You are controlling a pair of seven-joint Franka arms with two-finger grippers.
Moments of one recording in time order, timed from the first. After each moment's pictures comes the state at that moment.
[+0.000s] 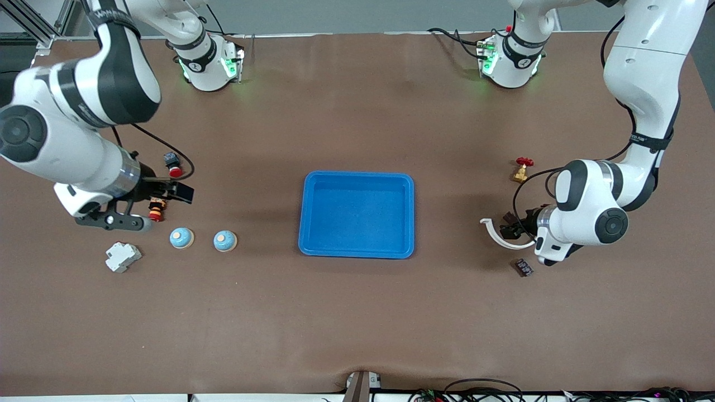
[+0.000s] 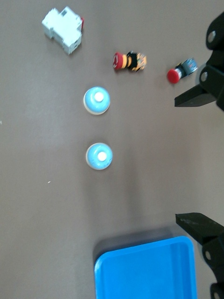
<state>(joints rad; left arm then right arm) 0.13 0.59 -0.25 -1.81 -0.02 2.08 -0.61 0.19 0.24 -0.01 -1.63 0.04 1.77 0.29</state>
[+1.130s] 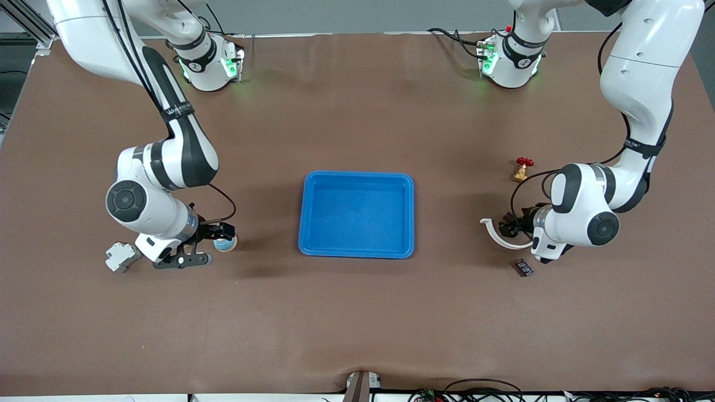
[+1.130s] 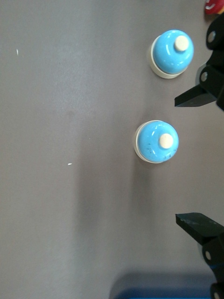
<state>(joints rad) 0.13 0.62 -0.24 -1.82 -0.01 2.09 -0.62 0.22 0.49 -0.02 -1.74 0.04 2.18 0.05</state>
